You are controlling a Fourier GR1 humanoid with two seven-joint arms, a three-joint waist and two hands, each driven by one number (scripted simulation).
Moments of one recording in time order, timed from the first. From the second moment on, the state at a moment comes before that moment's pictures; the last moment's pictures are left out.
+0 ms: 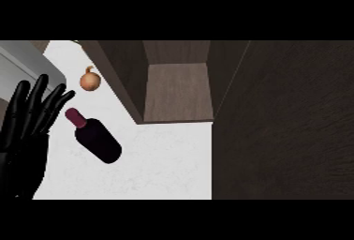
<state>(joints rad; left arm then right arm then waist) -0.01 0.09 -0.03 -2.10 -0.03 0.00 0.00 0.00 -0.10 -0.02 -2.10 -0.02 -0.01 0.01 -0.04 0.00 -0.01</state>
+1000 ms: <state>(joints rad) -0.21 0.54 0.05 -1.70 1.17 -0.70 0.31 0.13 -0.08 0.21 -2.38 -0.11 0.03 0.27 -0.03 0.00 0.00</state>
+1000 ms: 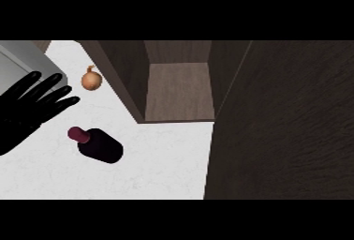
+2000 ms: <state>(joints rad) -0.41 0.74 0.12 -1.45 1.50 -0.73 0.58 0.04 -0.06 0.43 -2.50 0.00 -0.17 0.56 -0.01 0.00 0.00</state>
